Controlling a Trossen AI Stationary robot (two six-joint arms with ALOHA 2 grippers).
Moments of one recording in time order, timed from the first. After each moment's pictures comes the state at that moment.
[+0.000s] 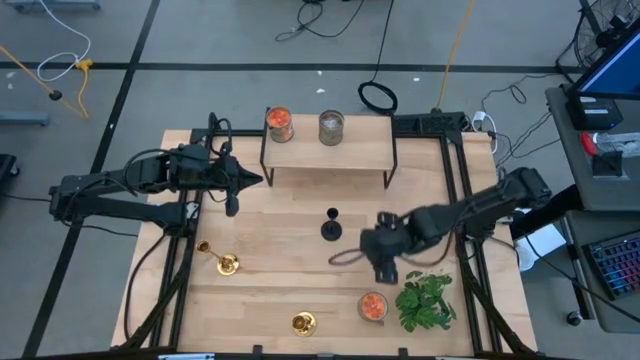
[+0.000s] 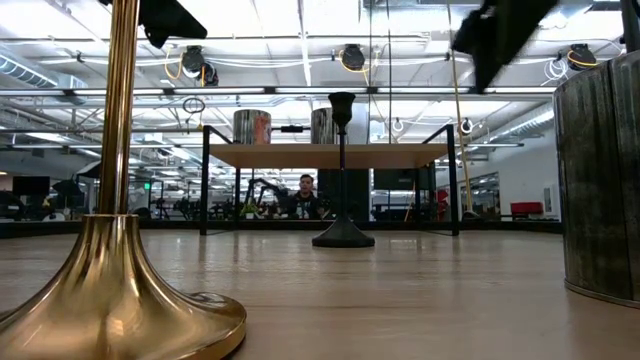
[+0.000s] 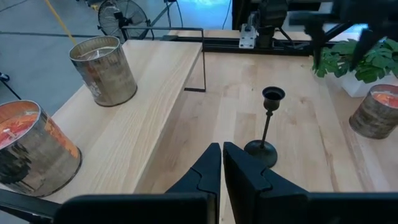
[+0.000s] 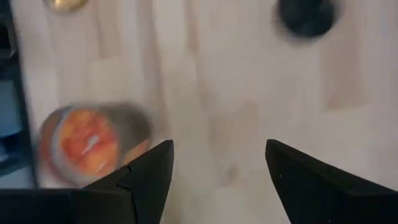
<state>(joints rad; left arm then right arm) 0.16 0.79 0.87 -0.50 -0.05 0.04 0.37 1.55 1.33 -1.01 0.04 0.51</state>
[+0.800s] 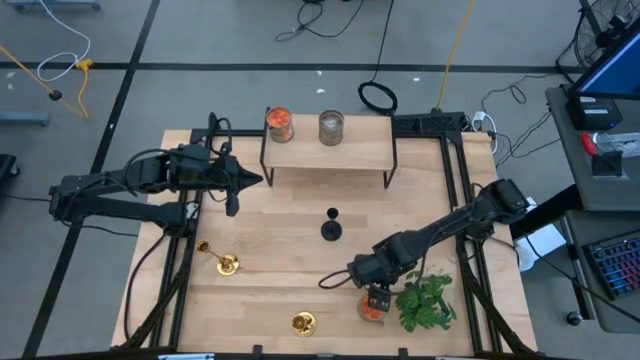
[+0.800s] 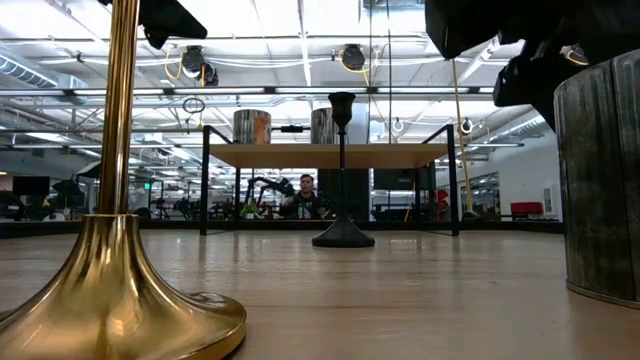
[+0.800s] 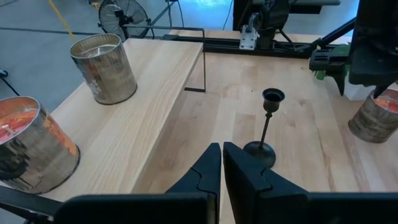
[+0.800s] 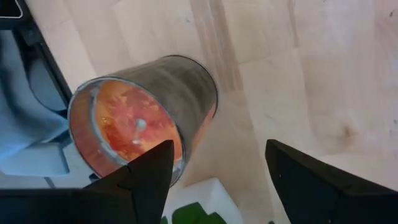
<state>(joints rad) 0.16 0.79 0.87 -0.50 -0.05 0.02 0.43 1.76 1.33 -0.94 -0.26 0.77</state>
